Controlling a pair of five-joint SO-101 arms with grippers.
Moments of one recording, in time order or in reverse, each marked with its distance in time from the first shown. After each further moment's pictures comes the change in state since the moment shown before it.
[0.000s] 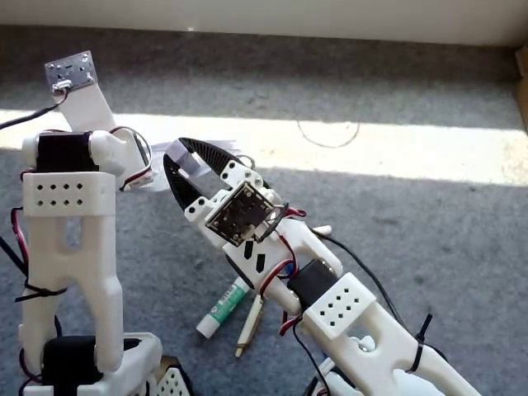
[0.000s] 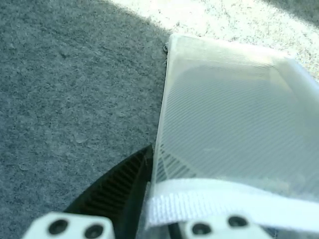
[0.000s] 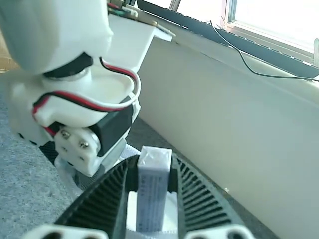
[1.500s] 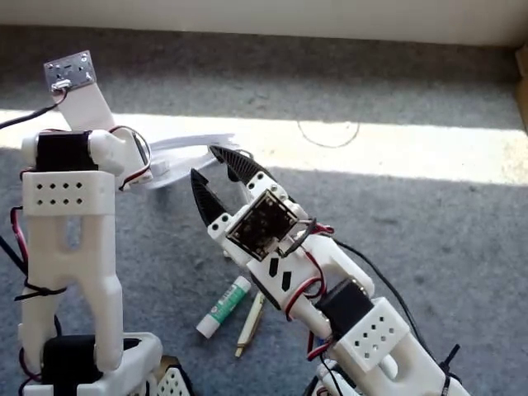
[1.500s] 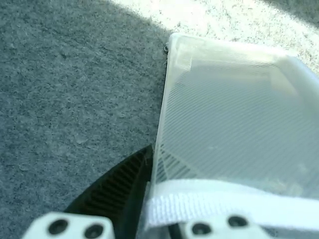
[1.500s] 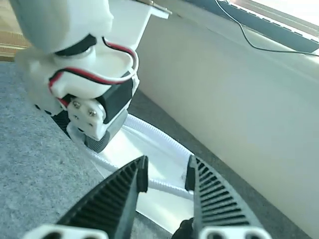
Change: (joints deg) left arm -0.1 0.3 0.0 -0.2 0.0; right arm 1.3 -15.8 0.0 22.1 0.0
